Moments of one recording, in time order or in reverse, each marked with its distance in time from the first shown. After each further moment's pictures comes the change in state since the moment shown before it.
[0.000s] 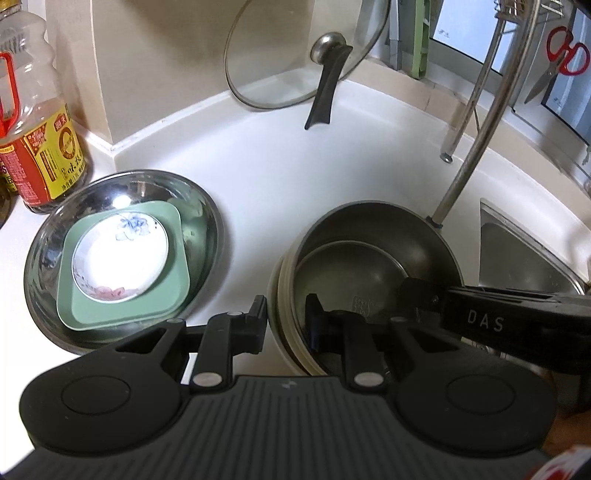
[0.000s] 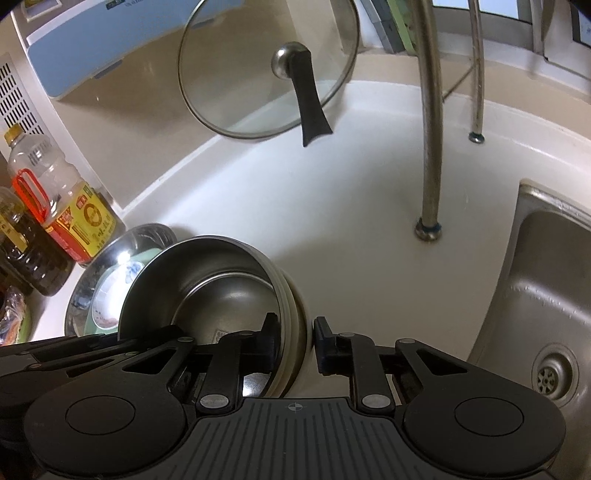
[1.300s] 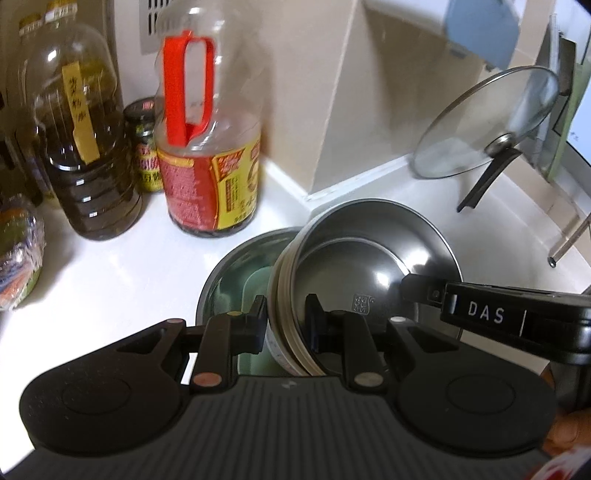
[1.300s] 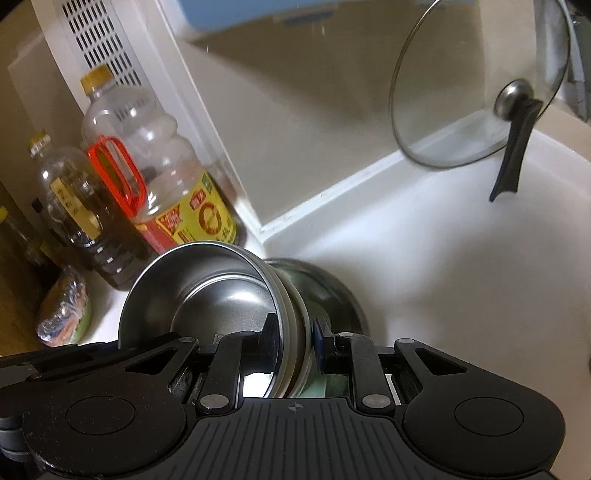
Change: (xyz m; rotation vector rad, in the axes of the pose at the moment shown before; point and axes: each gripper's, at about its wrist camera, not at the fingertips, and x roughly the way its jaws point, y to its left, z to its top) left arm -0.024 0.155 0.043 -0.268 -0.045 0.219; right arm 0.086 0.163 0.064 -0.232 0.096 0.200
